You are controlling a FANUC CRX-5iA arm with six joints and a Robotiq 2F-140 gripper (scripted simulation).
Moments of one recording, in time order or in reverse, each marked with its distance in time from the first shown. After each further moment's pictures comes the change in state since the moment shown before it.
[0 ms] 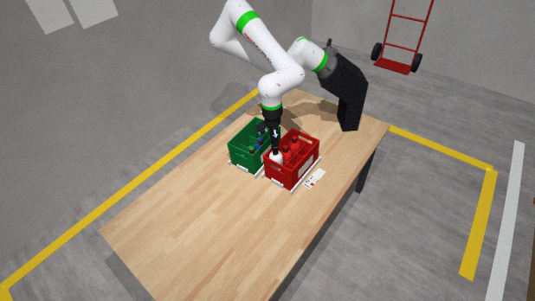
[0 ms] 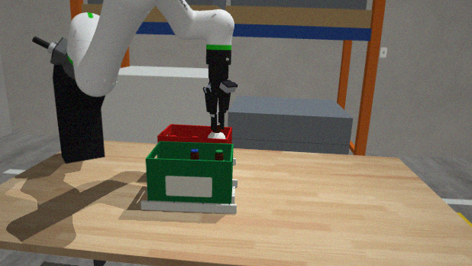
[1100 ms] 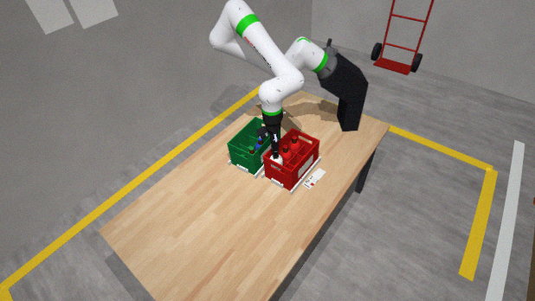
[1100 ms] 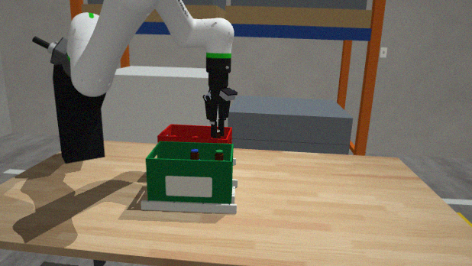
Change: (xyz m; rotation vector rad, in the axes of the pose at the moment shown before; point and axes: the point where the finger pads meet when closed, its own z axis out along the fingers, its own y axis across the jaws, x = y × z) arm 0.000 0.000 0.029 0.000 0.000 0.000
